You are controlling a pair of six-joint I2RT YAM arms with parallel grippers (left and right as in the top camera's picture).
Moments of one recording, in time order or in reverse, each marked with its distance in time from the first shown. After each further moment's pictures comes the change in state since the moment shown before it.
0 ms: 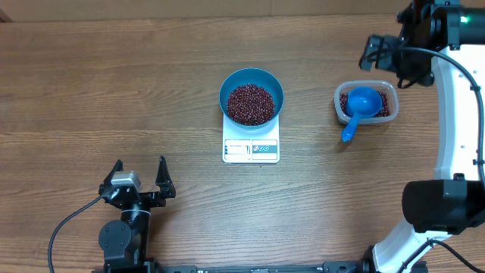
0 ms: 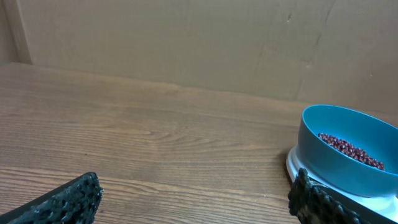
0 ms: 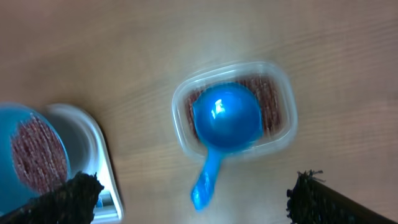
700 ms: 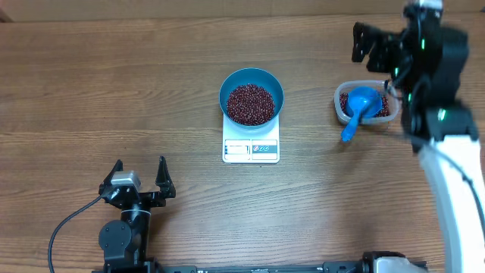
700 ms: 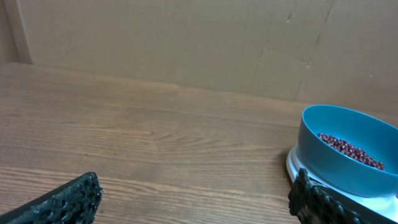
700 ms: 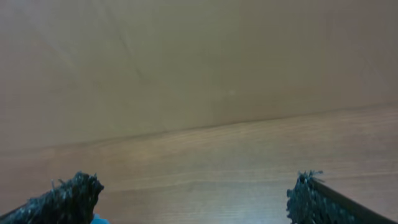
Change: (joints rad) left arm 0.000 0.000 0.000 0.000 0.000 0.000; right arm 0.058 -0.585 -0.927 1.228 -0.057 -0.004
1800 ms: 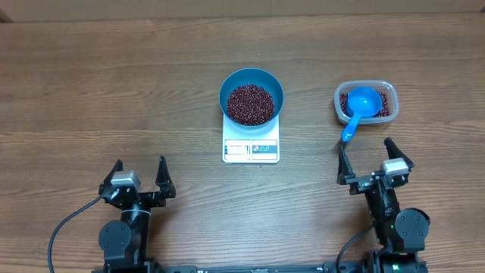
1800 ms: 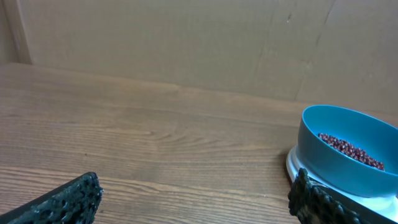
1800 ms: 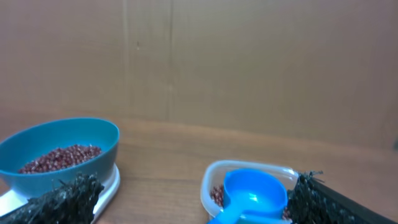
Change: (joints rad) left arm 0.000 0.000 0.000 0.000 0.000 0.000; right arm 0.012 -1.095 -1.189 0.443 -0.030 -0.253
